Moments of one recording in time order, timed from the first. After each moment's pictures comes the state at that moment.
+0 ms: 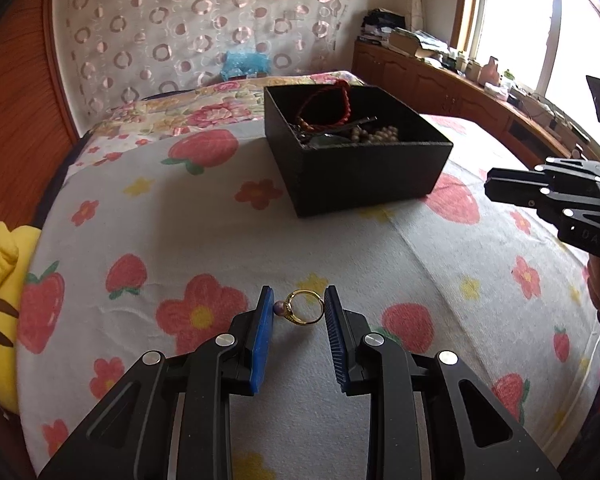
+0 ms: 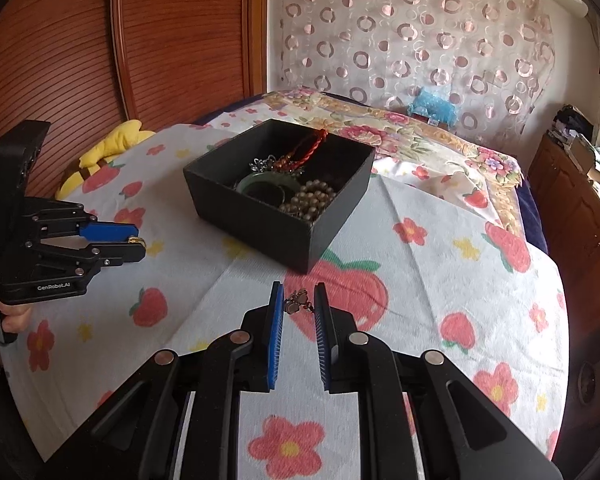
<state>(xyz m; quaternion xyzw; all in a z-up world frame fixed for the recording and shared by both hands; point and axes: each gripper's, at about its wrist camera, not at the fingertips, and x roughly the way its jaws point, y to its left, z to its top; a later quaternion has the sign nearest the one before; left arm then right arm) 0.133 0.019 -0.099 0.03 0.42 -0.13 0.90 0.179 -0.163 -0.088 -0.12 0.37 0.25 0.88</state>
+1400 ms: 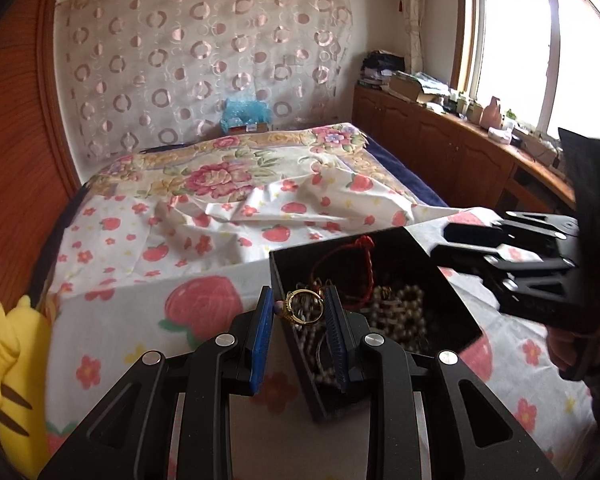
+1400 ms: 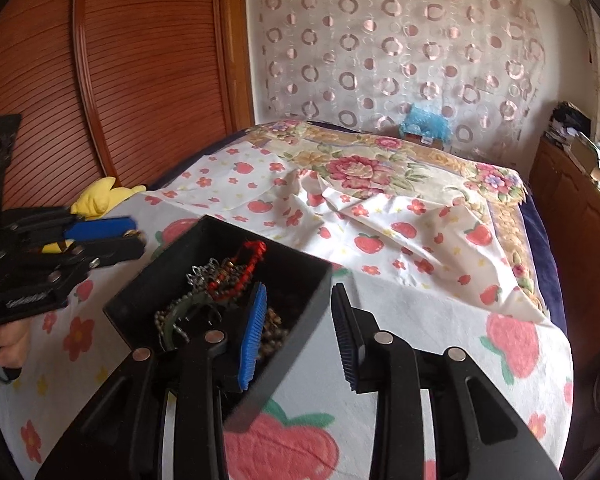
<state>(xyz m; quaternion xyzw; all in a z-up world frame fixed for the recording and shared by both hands) 0.247 0.000 -0.040 0.04 0.35 -0.13 0.93 0.290 -0.160 -0.066 -0.07 0.34 0.25 0.90</state>
